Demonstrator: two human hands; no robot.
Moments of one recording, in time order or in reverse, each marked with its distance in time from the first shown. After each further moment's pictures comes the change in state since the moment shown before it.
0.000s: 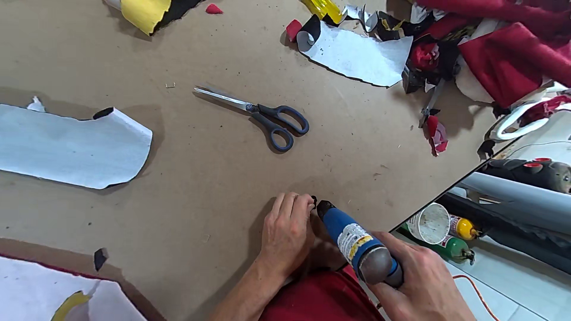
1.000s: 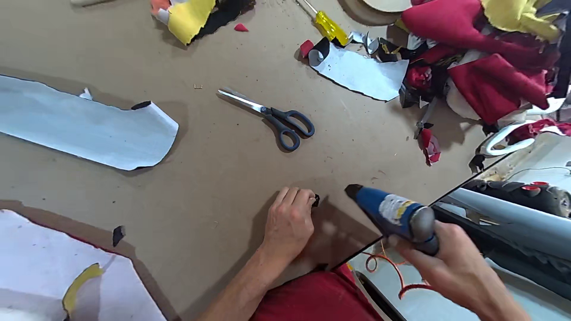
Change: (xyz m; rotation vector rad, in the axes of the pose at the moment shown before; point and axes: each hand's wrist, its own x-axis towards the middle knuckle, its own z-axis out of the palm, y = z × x) left_hand 0.002 0.001 -0.002 -0.040 0.008 -0.049; right_hand 0.008 0.046 -0.032 0.018 0.104 0.060
